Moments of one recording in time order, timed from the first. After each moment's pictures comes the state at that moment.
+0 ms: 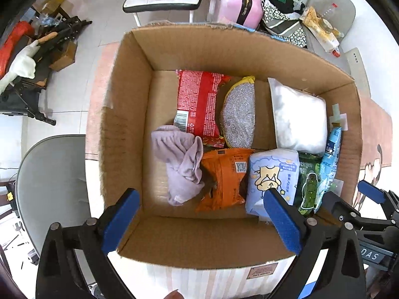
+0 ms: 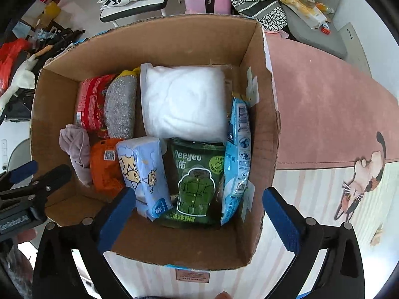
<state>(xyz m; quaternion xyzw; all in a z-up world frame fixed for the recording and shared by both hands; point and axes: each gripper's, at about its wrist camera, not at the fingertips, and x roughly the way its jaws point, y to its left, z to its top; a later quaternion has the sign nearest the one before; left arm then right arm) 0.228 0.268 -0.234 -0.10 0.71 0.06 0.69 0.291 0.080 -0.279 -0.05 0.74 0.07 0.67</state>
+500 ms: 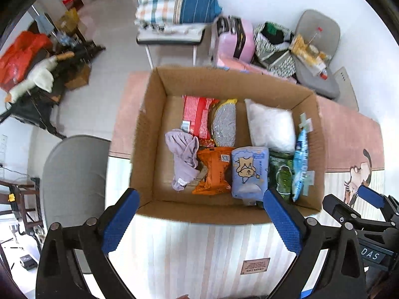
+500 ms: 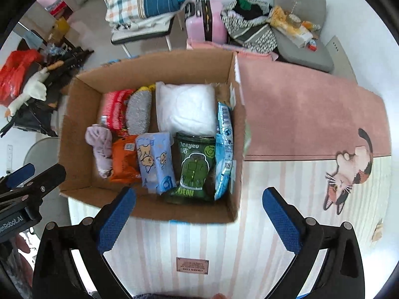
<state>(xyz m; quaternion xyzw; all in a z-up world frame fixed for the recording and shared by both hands) 0.183 0.239 -0.154 -0.09 0.63 0.08 0.77 0.231 0.058 -0.184 -0.03 0.67 0.08 0.74</state>
